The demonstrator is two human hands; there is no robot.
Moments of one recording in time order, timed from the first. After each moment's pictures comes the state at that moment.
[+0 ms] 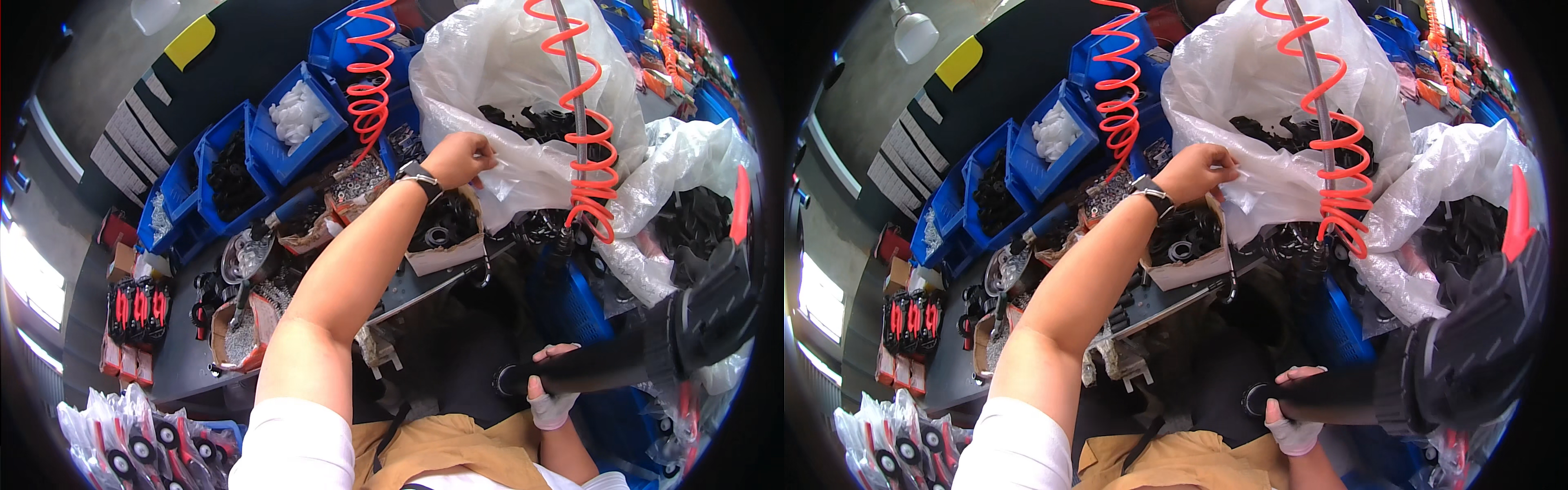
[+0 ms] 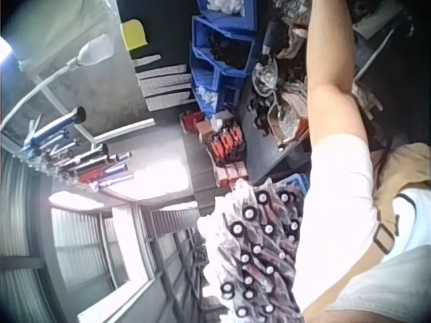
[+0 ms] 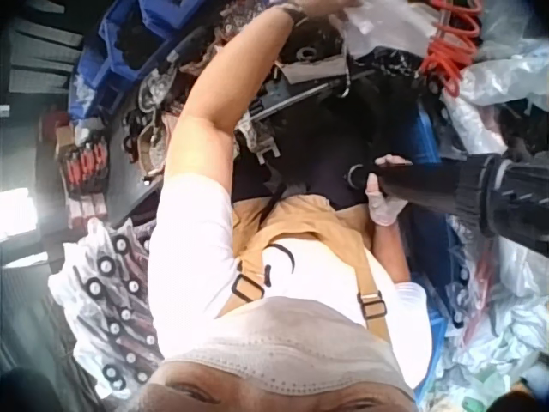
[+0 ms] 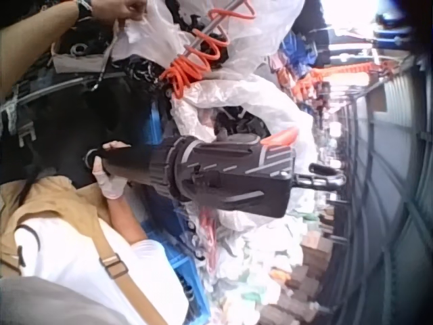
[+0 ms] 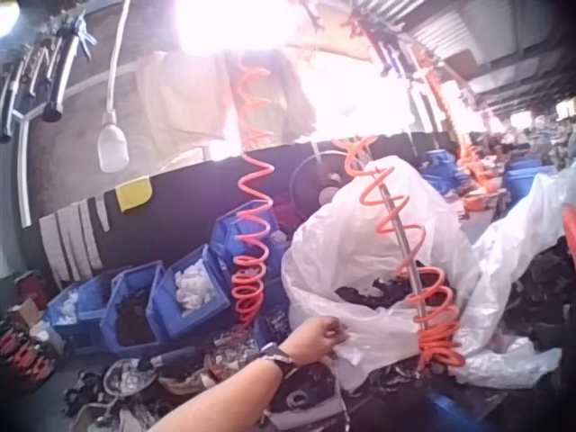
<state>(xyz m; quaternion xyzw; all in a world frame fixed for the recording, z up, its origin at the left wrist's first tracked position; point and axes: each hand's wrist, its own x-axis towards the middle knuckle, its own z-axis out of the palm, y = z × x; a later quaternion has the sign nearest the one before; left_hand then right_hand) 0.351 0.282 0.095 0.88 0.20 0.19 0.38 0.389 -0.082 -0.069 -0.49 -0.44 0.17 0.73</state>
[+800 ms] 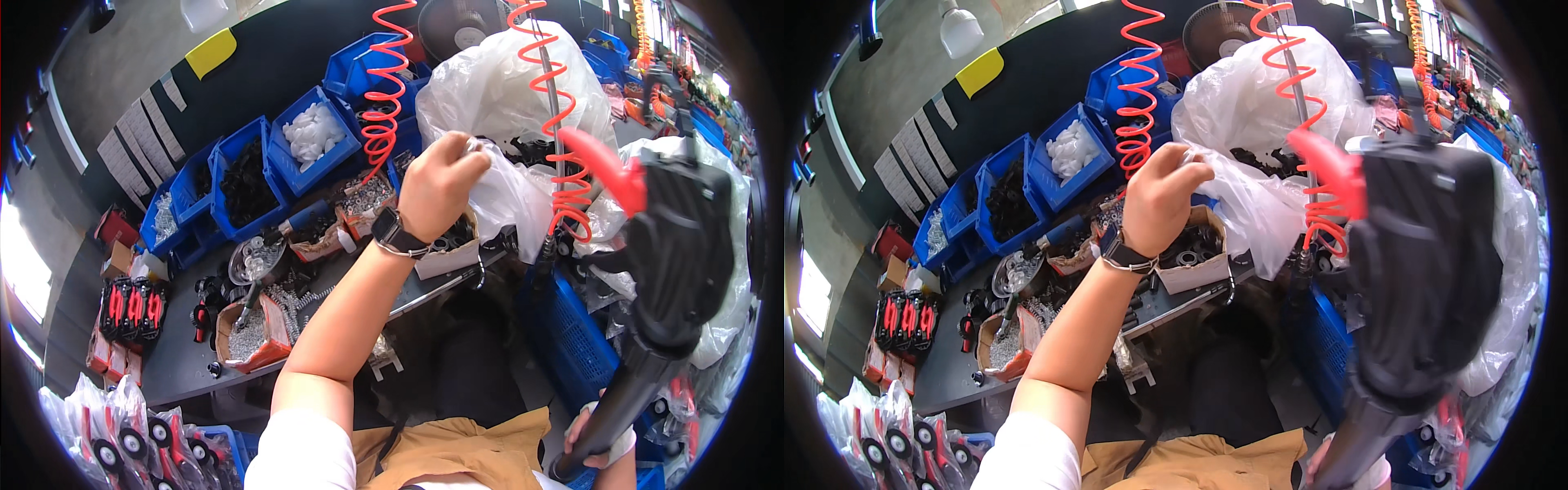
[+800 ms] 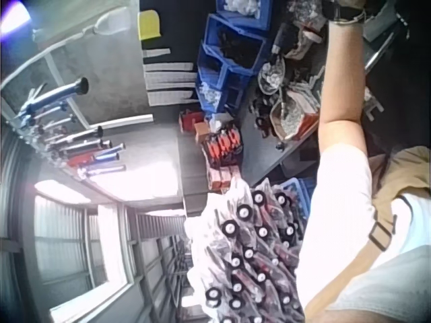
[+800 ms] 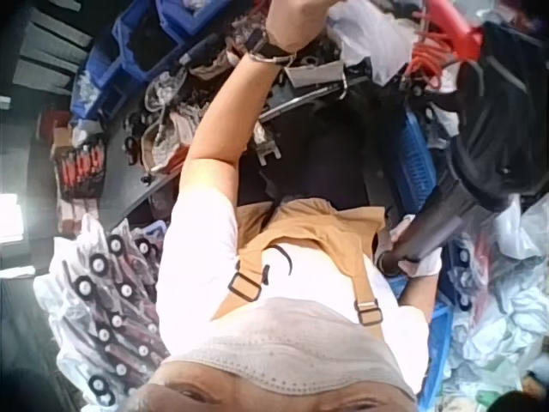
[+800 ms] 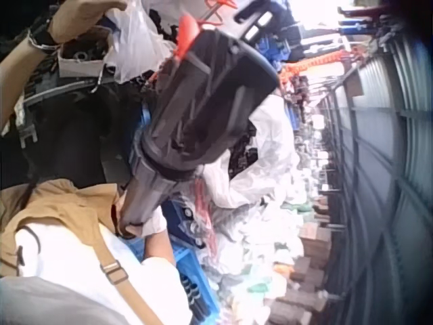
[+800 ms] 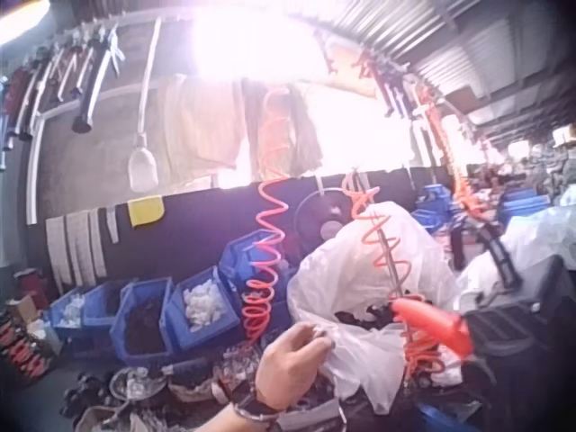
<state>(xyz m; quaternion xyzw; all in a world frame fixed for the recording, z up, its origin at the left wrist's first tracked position) 0.277 0.175 0.154 0.84 0.02 0.54 -0.07 0.430 -0.234 -0.031 -0.29 -0.41 0.52 0.69</state>
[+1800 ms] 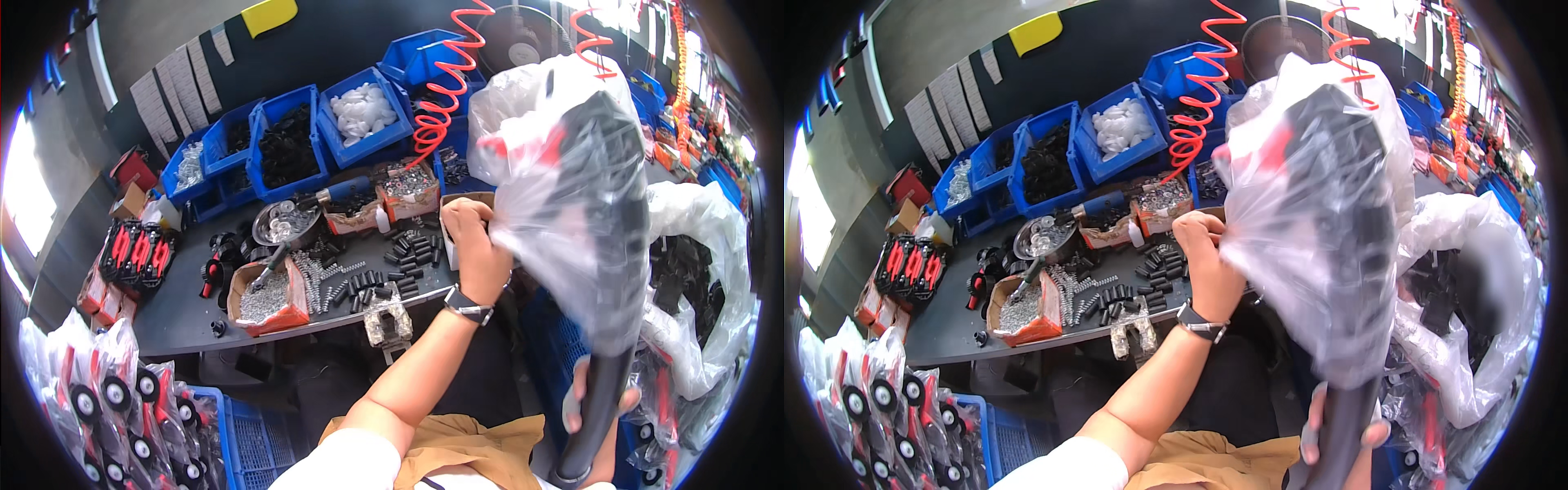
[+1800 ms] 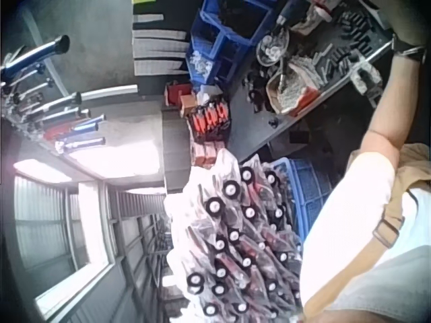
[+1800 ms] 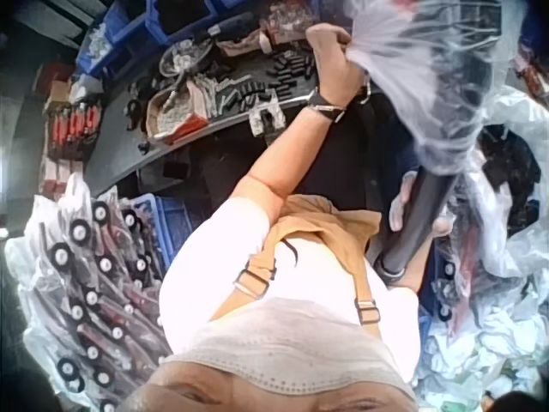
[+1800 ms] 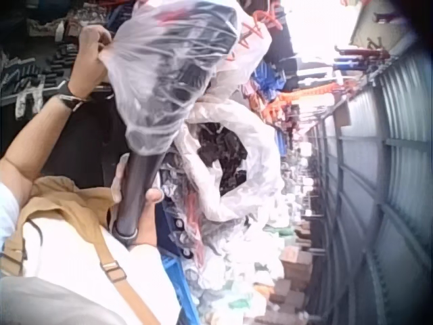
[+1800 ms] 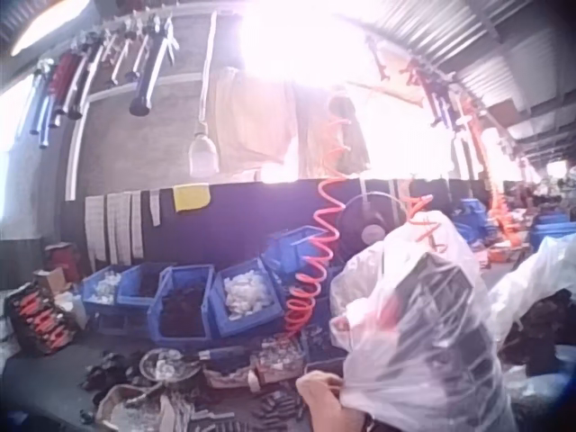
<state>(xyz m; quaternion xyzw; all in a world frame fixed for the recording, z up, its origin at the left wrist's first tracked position) 0.261 0.106 0.073 0.66 0.25 0.70 0.10 0.442 -0.122 0.015 0.04 -0.34 0.79 0.50</state>
